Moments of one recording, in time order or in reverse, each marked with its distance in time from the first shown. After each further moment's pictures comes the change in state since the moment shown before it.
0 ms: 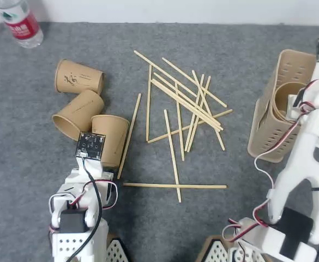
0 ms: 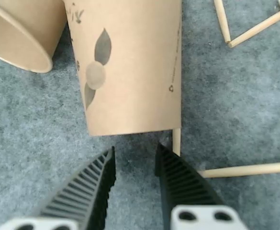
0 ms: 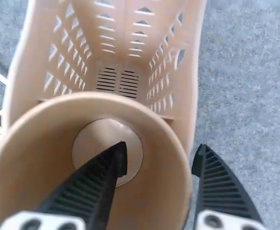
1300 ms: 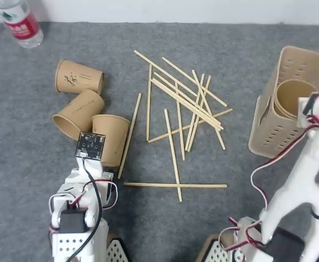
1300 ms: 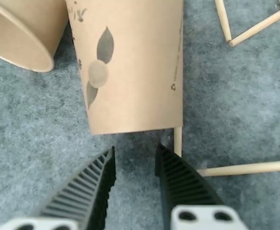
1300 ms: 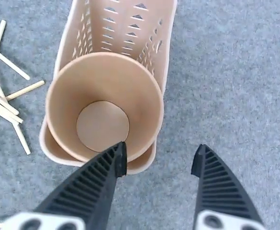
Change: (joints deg) left arm 0.0 0.0 0.0 0.0 0.0; right arm 1.2 -14.4 -13.0 19.3 4.8
